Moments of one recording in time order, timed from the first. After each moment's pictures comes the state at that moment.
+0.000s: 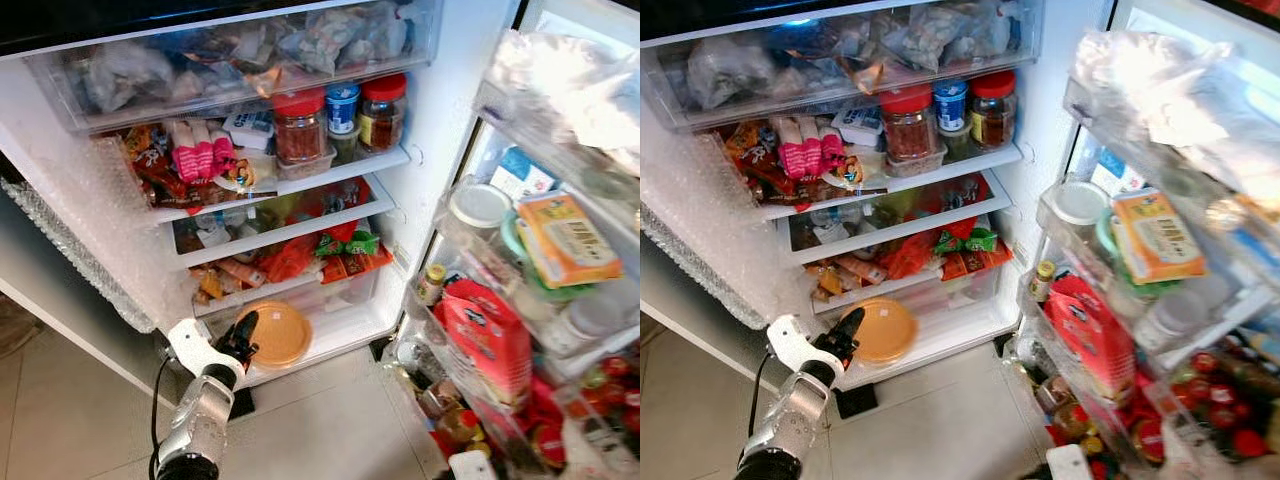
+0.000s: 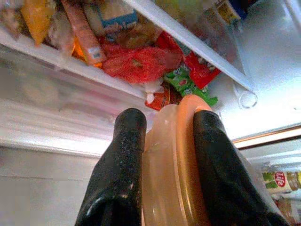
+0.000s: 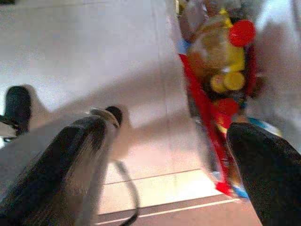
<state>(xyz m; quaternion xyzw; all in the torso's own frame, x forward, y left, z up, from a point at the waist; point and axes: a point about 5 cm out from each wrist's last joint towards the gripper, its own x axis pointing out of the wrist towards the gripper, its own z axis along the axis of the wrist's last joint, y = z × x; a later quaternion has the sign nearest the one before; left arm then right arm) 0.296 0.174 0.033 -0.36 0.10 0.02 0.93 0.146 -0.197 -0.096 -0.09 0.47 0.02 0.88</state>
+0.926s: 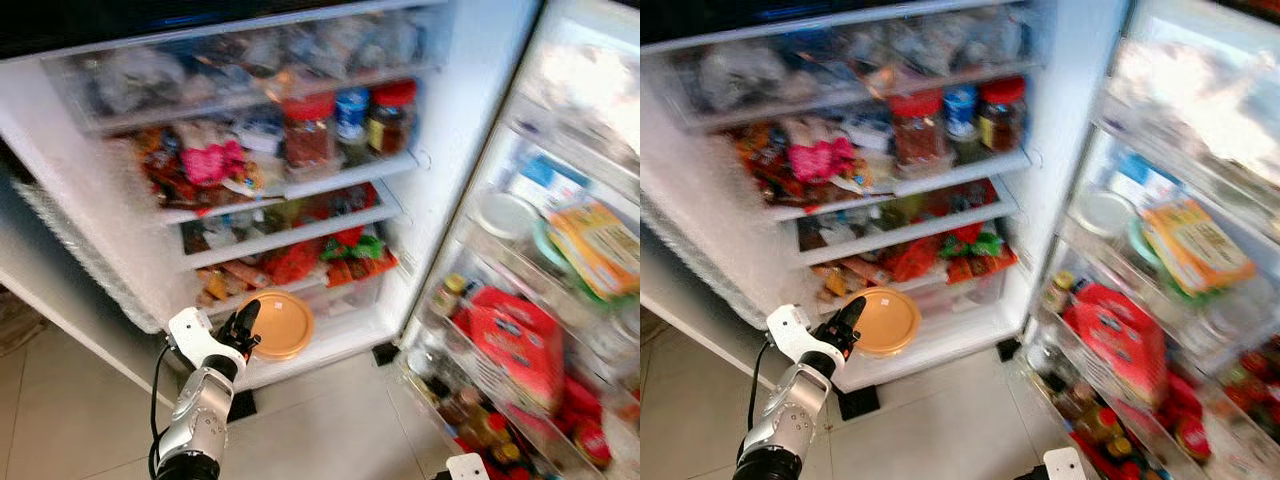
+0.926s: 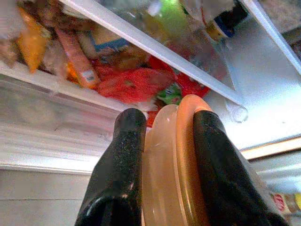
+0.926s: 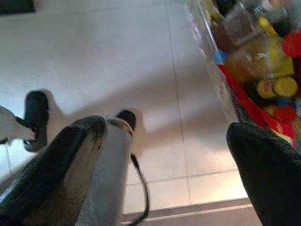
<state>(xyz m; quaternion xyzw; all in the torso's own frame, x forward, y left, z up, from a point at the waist) 0.297 0.173 0.042 -0.34 0.08 0.01 0.94 0.144 -0.189 -0.098 -0.06 0.47 0.03 0.88</state>
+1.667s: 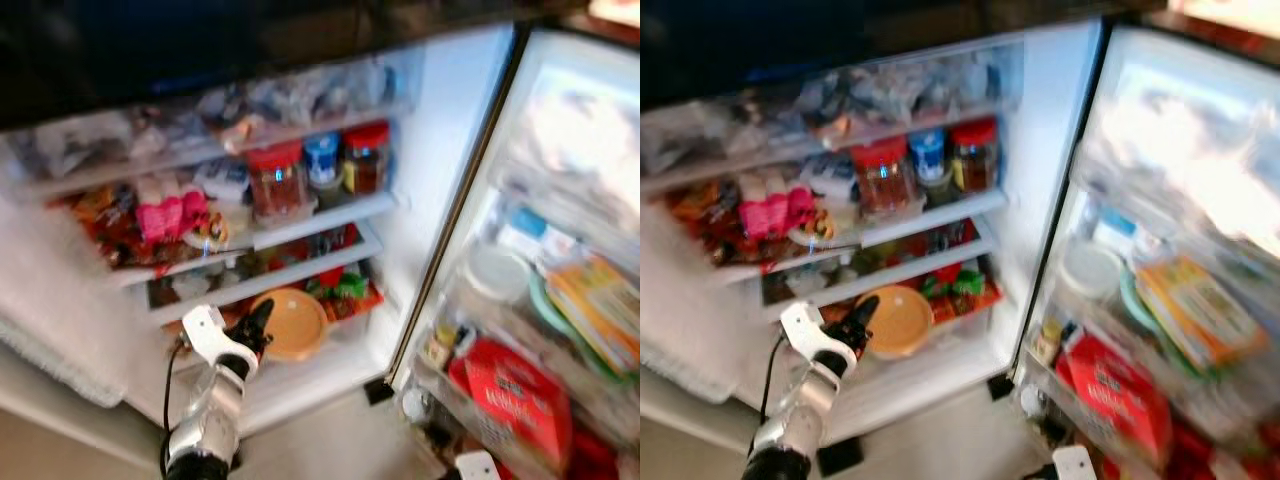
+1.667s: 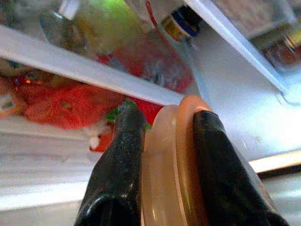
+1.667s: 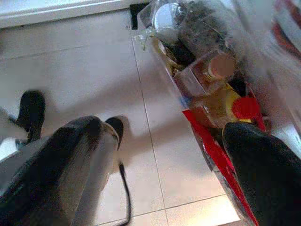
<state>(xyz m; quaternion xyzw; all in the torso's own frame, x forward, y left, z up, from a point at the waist) 0.302 0.160 0.048 -0.35 0.08 -0.02 0.93 0.142 -0.196 -0.097 -0.06 0.47 0.03 0.88</state>
